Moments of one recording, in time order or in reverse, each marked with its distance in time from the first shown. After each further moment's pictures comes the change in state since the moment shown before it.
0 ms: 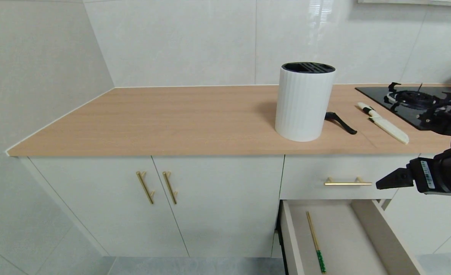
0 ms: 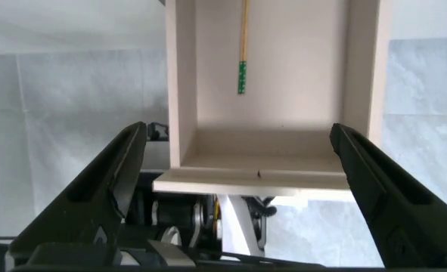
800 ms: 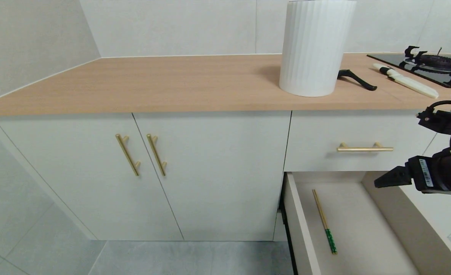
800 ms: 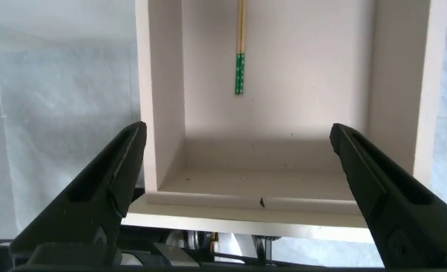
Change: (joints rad) left arm 0.000 0.000 0.000 -0.001 0.000 0.000; right arm 0.000 0.001 -0.010 -0.001 0.003 0.016
